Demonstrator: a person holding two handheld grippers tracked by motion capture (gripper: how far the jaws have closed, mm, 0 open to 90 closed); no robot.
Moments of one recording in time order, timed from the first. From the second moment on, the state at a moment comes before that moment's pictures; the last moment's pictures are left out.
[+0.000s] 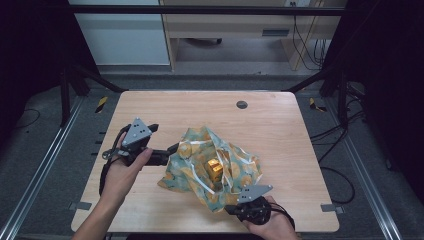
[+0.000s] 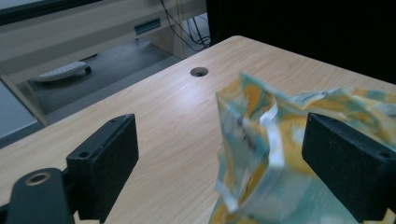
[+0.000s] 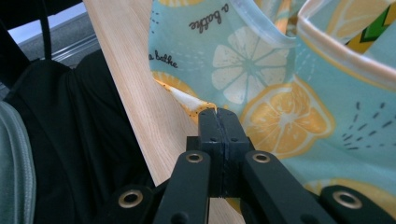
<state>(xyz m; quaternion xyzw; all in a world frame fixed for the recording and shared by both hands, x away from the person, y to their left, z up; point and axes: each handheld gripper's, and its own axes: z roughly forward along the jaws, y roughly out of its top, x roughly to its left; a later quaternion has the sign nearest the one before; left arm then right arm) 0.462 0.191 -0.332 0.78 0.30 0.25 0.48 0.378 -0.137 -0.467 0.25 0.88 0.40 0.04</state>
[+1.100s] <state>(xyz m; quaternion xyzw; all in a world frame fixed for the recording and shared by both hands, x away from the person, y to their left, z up) 0.489 0.098 -0.372 0.89 0.23 0.20 0.33 0.374 -0.143 -0.469 0.26 0.87 0.41 0.05</state>
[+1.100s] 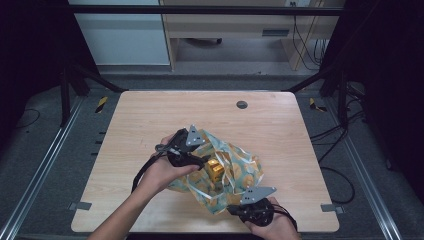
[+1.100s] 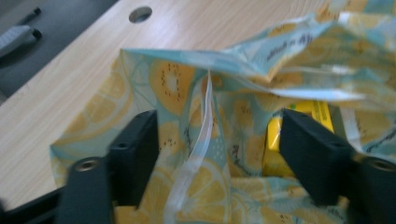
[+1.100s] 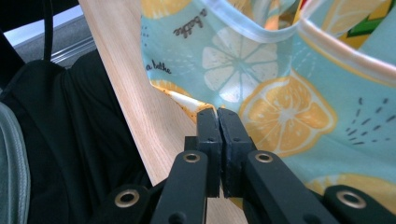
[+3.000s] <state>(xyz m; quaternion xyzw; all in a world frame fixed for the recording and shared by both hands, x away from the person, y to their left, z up) 0.411 0.137 -0.408 0.91 0.18 0.10 0.36 0.484 -0.147 -0.378 0.32 0.84 0.38 0.19</state>
